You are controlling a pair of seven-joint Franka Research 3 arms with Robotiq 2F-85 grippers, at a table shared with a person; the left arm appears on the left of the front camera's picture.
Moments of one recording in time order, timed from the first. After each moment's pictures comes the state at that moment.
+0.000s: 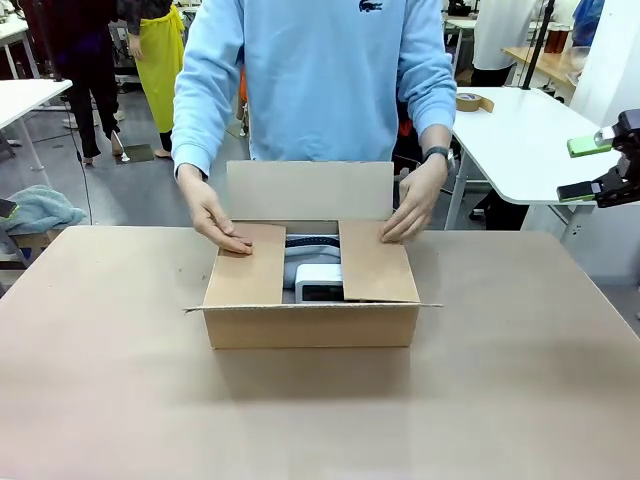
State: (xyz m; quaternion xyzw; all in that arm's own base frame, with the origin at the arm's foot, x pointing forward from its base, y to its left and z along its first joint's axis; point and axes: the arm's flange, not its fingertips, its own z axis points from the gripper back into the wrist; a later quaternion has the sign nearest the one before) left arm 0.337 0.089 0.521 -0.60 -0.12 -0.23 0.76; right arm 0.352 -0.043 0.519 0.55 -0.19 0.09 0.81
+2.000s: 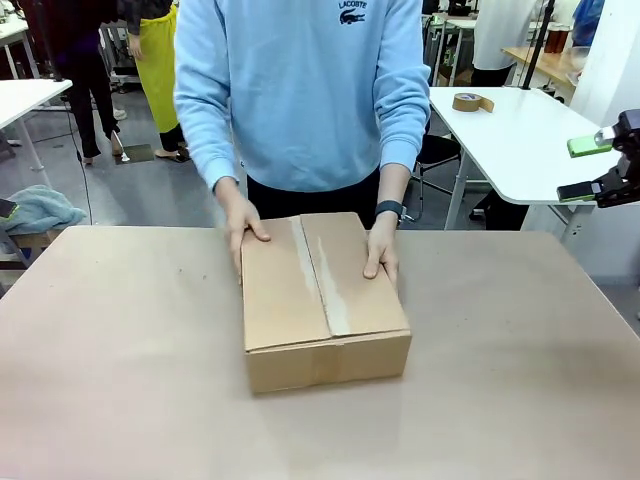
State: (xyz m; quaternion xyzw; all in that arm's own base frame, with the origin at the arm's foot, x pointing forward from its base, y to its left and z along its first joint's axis) left arm 0.337 0.089 0.521 -0.60 -0.12 -0.23 0.76; right arm 0.352 -0.044 0.519 0.55 -0.19 0.09 0.81
